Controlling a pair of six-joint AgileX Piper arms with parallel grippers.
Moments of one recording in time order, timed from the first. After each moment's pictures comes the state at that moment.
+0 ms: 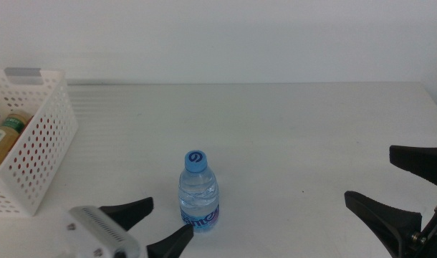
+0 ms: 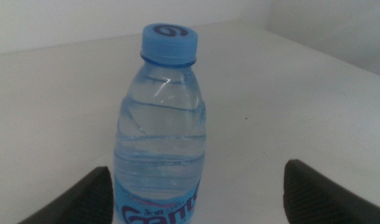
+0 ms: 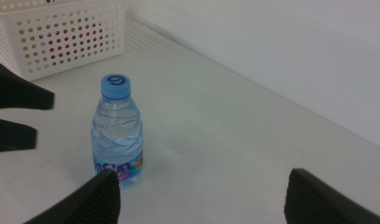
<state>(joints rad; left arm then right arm) -0.66 1.36 -0.03 0.08 -1.10 -0.19 0.67 0.65 -0.45 -0.04 0.15 -0.08</state>
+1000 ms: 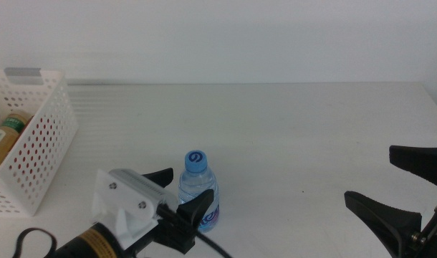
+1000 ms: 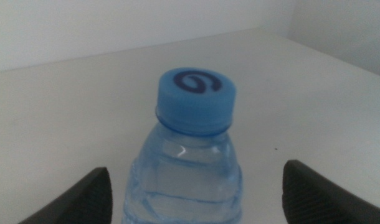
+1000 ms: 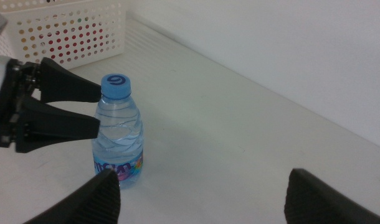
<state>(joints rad) -0.66 1.52 -0.23 0.03 -1.06 -0.15 0.67 0.65 -0.45 -0.04 0.15 -0.08</state>
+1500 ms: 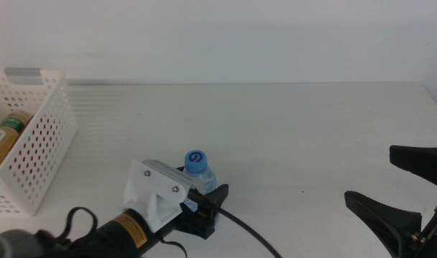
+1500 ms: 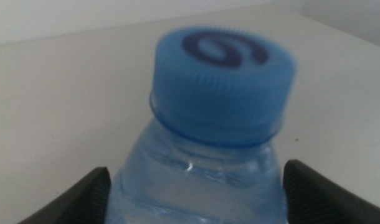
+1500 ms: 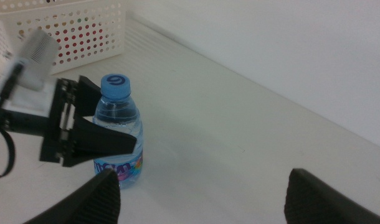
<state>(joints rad) -0.66 1.71 -0.36 0.02 -1.05 -0.15 0.67 0.65 -0.45 -0.04 0.15 -0.08</state>
